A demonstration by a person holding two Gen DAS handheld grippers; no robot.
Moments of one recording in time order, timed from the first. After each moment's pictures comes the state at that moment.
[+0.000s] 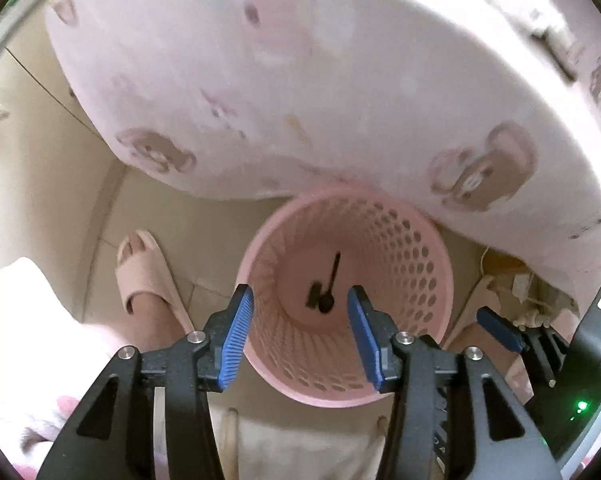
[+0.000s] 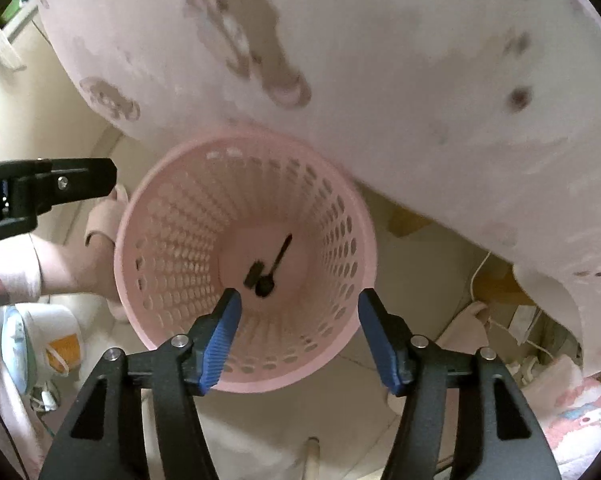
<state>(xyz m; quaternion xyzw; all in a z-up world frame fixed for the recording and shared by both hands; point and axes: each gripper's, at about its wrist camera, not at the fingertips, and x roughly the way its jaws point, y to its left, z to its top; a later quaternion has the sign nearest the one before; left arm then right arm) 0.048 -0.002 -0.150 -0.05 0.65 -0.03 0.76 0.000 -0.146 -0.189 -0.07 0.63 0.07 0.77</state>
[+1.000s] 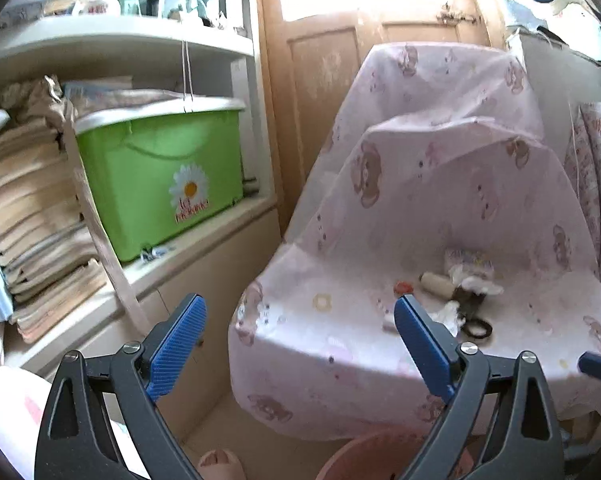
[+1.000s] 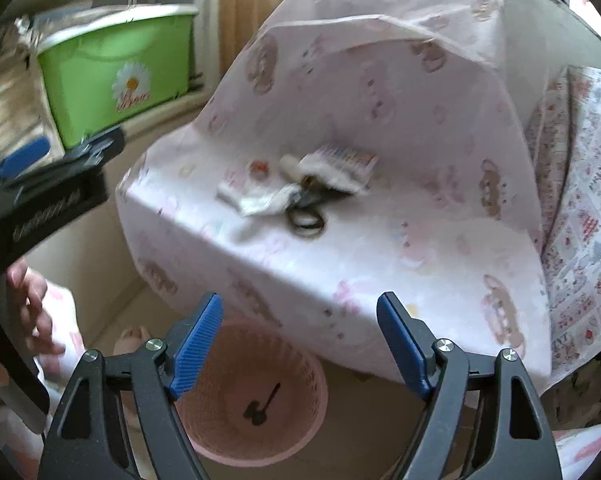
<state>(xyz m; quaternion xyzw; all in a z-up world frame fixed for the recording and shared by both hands) -0.005 0.009 0.019 0.03 0.20 0.09 0.98 -0.040 -0.163 -0.014 -0.06 0.37 0.07 0.93</state>
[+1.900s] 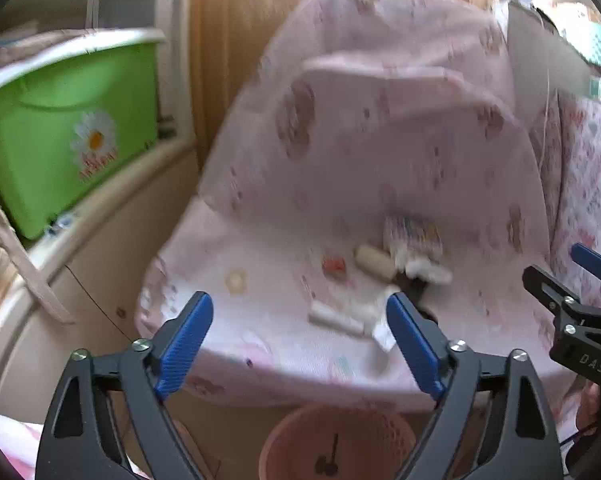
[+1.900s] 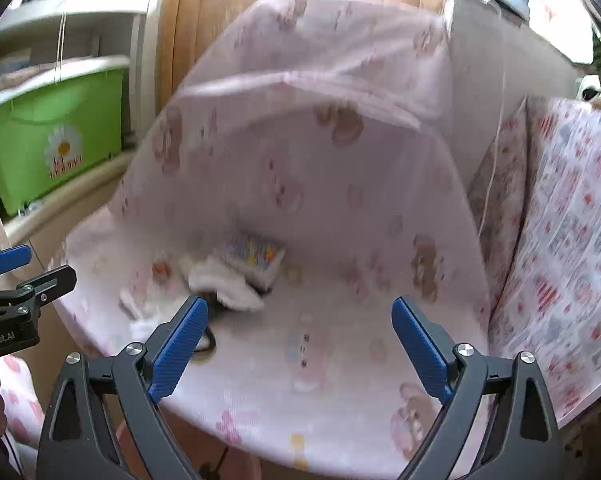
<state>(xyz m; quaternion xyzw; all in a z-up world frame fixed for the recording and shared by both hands) 0.068 -0.009 0.013 -0.01 0.36 -0.06 0.93 0.041 -0.220 0.028 -0.06 0.31 -0.01 0.95</state>
